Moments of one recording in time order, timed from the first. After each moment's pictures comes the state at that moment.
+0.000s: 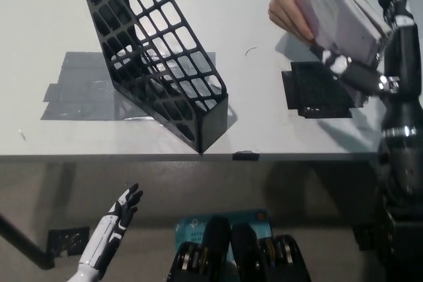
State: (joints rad) left_arm -0.05 0.22 -0.09 0.35 0.09 -0.42 -0.09; right_arm -0.56 -0.05 -0.07 -0.08 -0.19 0.06 -0.09
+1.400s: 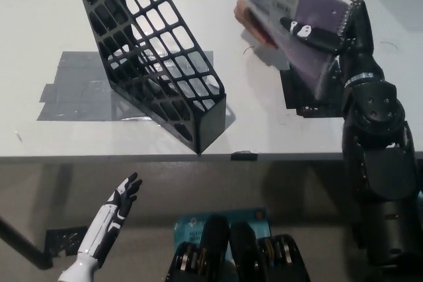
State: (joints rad) left_arm -0.09 0.23 -0.09 0.36 0.08 -0.43 -0.09; right_arm -0.79 -0.01 -0.16 0.35 -0.07 0.18 -0.11
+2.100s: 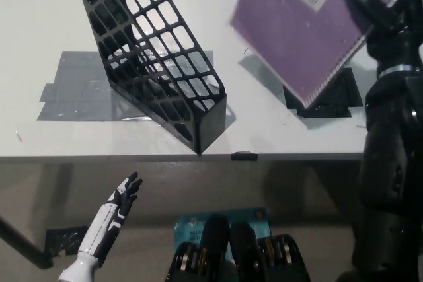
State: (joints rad) left_arm -0.10 0.23 -0.09 0.36 0.08 -0.43 -0.09; right_arm -0.81 0.12 -0.41 -0.01 0.26 0.34 -0.14
